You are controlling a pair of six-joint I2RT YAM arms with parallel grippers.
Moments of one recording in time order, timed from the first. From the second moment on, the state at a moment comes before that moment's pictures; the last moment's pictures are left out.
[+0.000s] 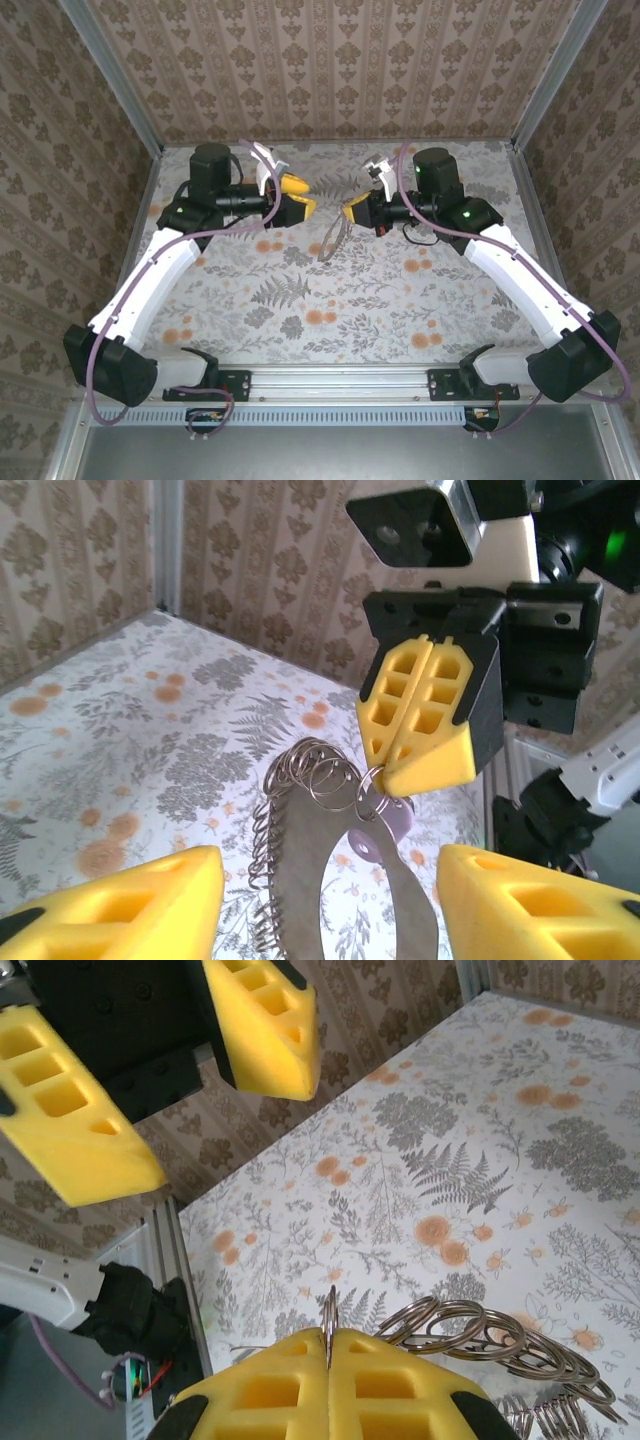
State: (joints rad) left arm -0.43 1.28 1.26 -0.38 0.97 0.07; right arm 0.45 1.30 1.28 -0.47 -0.71 0.08
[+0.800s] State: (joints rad) left arm -0.52 1.43 1.37 -0.49 1.13 0.13; right arm 0.44 1.30 1.30 -0.54 -0.87 -0.02
